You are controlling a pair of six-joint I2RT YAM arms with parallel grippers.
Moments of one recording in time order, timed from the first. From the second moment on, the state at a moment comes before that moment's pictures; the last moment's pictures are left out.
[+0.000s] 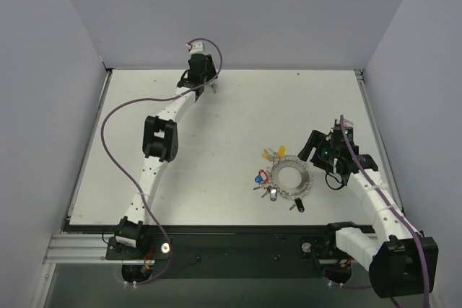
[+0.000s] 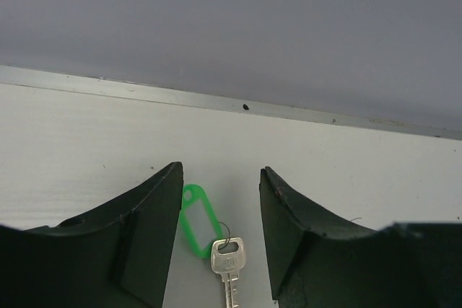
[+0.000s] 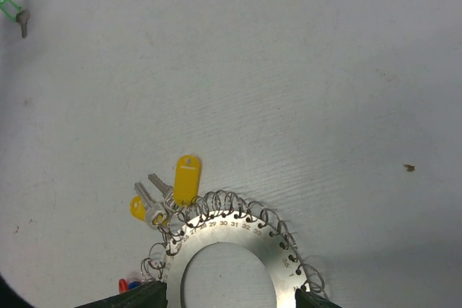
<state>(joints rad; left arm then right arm) -0.31 2.83 2.59 -0.10 -0.19 -0.41 0.09 1.01 0.65 -0.50 -0.07 0.47</state>
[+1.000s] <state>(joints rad) -0.25 2.83 2.59 -0.16 0.02 -0.56 0.09 1.01 0.65 -0.50 -0.07 0.46</state>
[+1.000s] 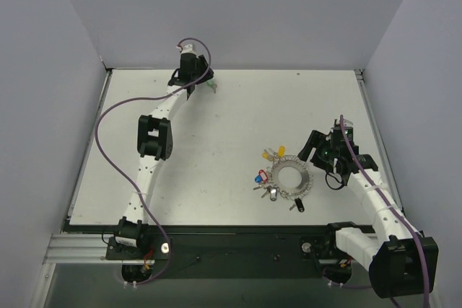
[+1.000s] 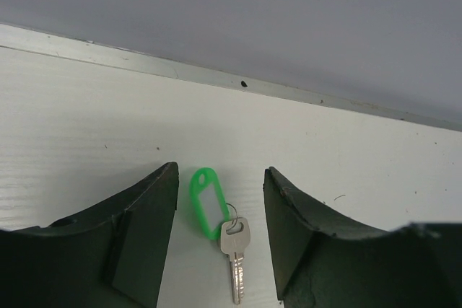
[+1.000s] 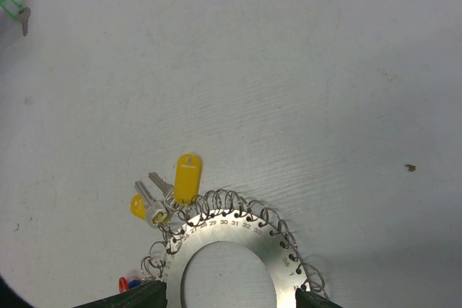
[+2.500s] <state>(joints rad) -0.36 2.23 1.53 0.00 0.43 -0.58 0.10 0.92 0.65 -0.54 -0.11 0.46</state>
